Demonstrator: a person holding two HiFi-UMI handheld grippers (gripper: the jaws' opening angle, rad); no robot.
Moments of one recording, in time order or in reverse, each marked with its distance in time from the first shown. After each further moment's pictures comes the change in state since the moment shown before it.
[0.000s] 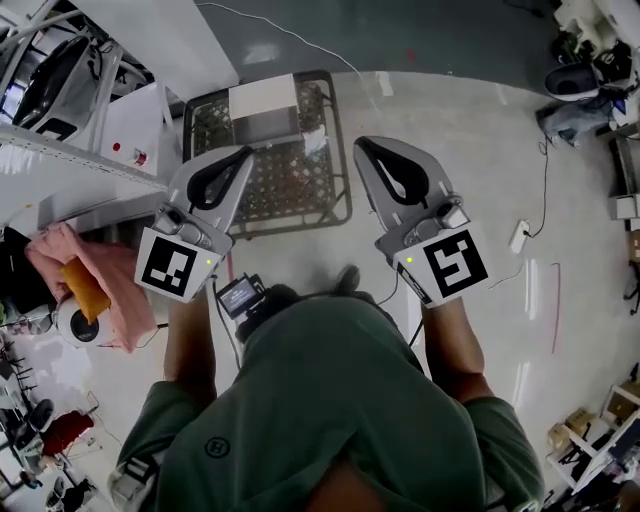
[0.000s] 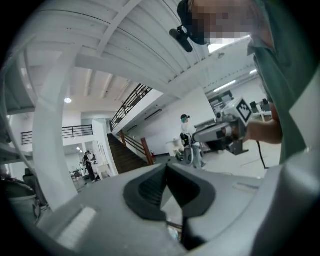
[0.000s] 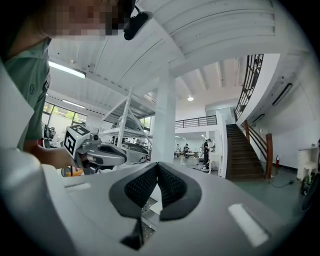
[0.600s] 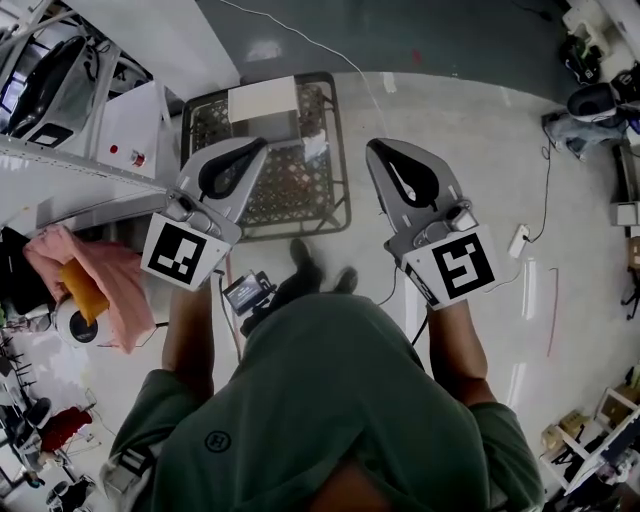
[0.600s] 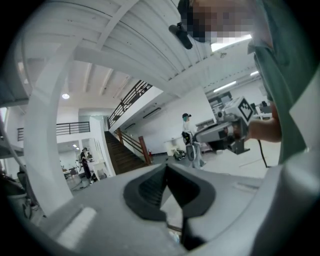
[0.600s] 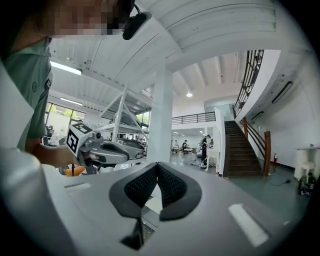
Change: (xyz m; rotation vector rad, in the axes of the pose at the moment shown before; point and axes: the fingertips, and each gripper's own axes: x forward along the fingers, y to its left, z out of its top) left arm 0.051 0.026 -0.019 -0.031 0.021 -0.036; right arm 0.025 -0.042 -0.019 0.011 0.053 -0.013
